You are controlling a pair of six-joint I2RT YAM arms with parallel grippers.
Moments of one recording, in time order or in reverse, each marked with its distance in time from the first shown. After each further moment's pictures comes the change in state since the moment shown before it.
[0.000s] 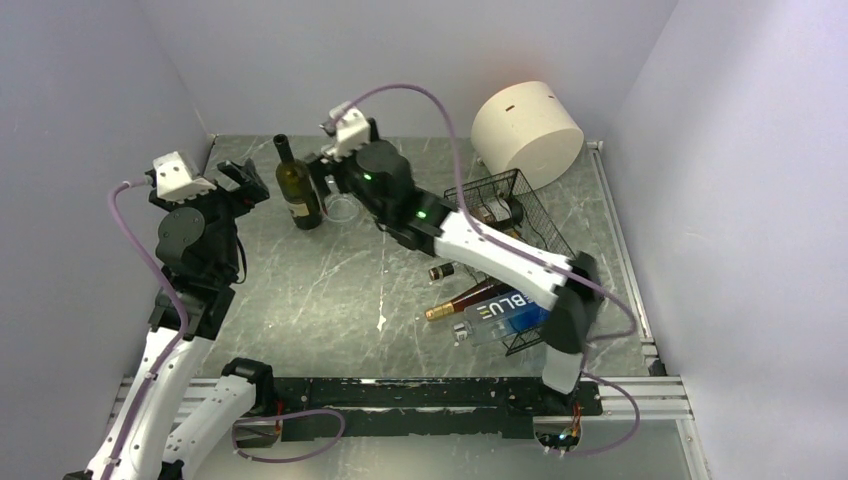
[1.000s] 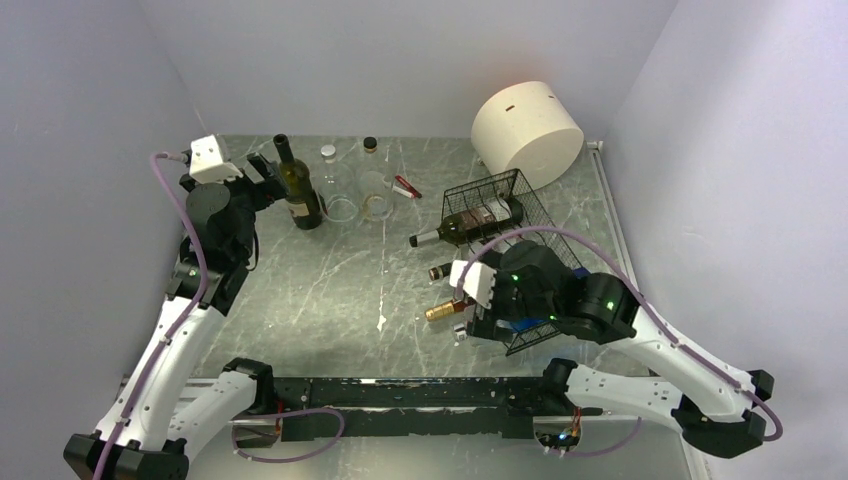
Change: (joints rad) left arm 0.000 0.149 0.016 -0.032 0.089 -0.011; right arm -0.010 -1.032 -0.734 -1.061 -0.317 -0.398
